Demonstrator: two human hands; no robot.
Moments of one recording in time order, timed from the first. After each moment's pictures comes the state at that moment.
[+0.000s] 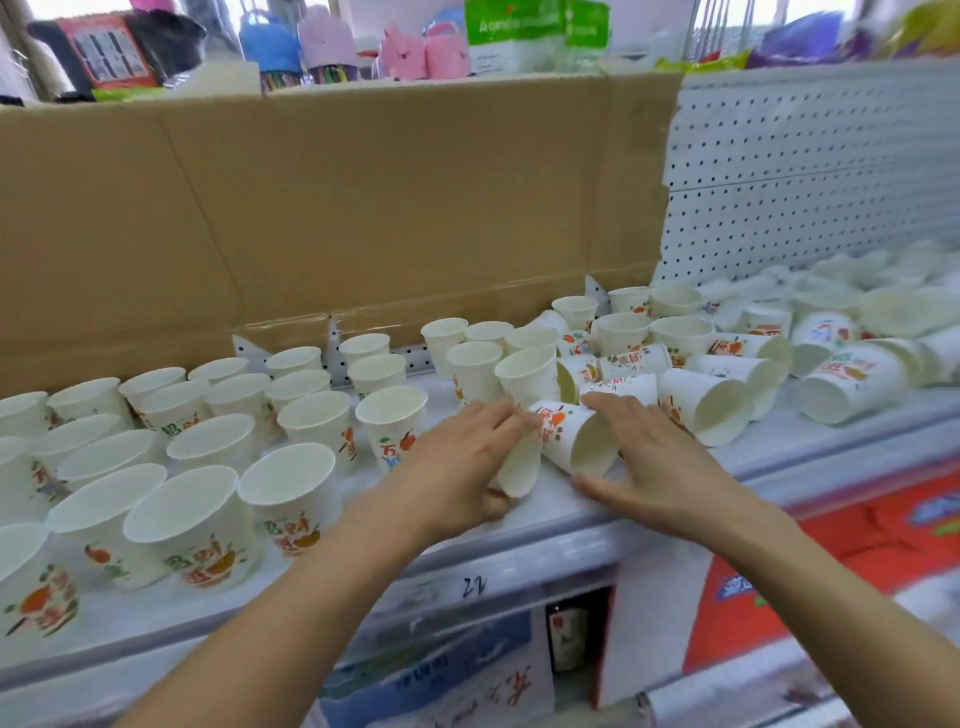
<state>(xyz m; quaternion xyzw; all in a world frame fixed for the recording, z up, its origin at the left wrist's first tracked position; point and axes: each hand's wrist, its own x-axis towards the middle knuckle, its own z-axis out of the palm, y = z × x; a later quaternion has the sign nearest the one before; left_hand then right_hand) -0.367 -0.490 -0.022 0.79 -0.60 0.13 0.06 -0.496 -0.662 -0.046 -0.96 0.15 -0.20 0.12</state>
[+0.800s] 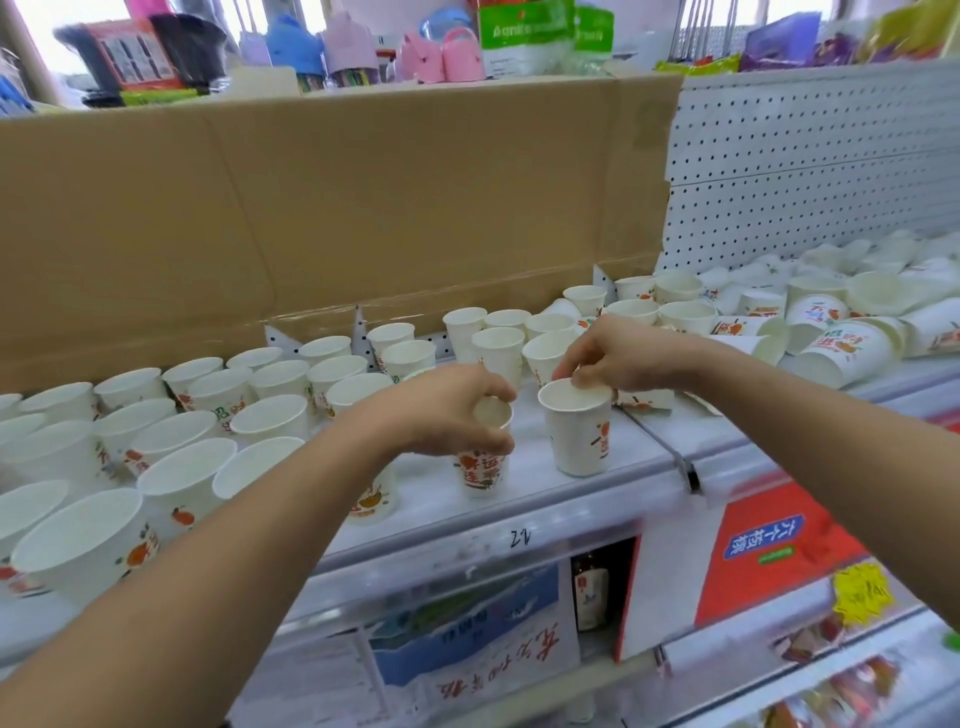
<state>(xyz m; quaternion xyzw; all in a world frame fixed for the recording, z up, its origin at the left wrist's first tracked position) -0.364 -0.445 0.039 0.85 -0.51 -0.05 0.08 -0.452 -0.645 0.035 -0.96 0.13 -0.06 0.23</state>
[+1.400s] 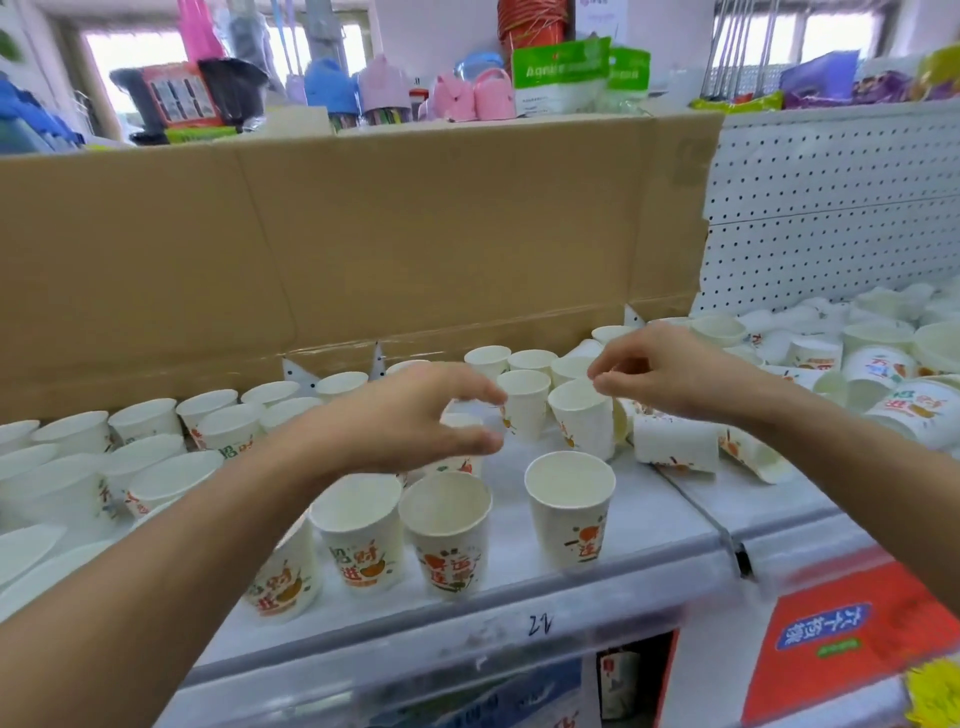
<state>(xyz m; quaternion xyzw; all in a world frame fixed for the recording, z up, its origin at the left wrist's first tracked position) -0.336 -0.424 0.071 0.84 -0.53 -0.01 0.14 -0.441 -0.667 0.050 -0.95 0.09 -0.19 0.22</state>
